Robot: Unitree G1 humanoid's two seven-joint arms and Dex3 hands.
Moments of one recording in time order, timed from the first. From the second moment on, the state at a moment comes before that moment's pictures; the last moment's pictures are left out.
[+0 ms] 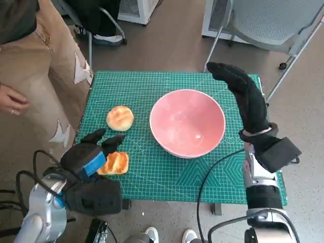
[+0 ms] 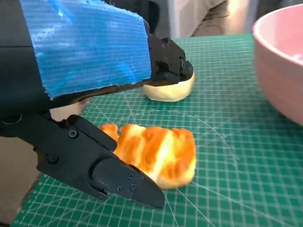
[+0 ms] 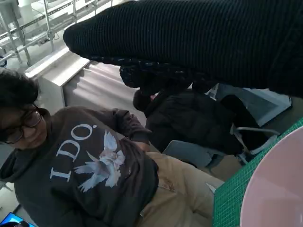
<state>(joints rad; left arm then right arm) -0.07 0.61 -0.14 -0.38 0.83 0.30 -0.58 -0.70 -0.18 -0.08 0.70 0.15 -0.78 0.38</state>
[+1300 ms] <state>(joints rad) -0.21 0.58 -0.30 -0.11 0.88 0.42 -0.56 -0.69 -0.18 -0.10 0.65 0.16 -0.74 0.40</state>
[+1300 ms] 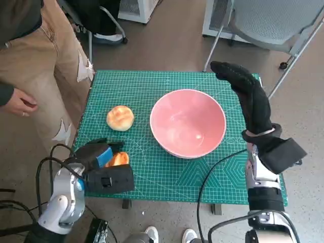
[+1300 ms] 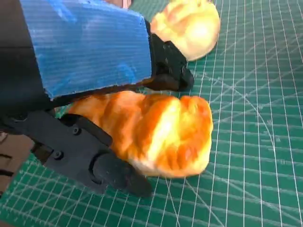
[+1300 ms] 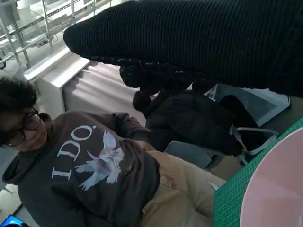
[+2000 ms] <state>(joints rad) -0.19 0.59 -0.28 -0.10 0.85 0.33 -0.45 -0.69 -0.18 -0.10 0.65 0.16 -0.73 0.40</state>
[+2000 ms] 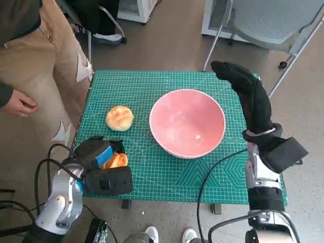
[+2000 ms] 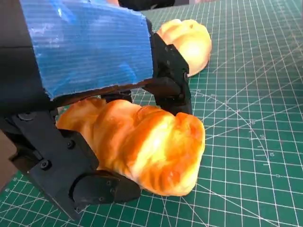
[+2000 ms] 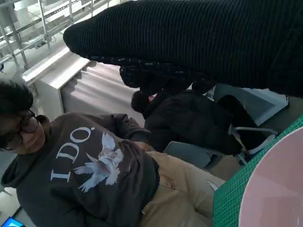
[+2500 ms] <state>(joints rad) -0.18 0.60 -0.22 -0.26 0.80 0.34 -0.53 -0.69 -0.18 -0.11 0.68 0.16 -0.73 0.41</state>
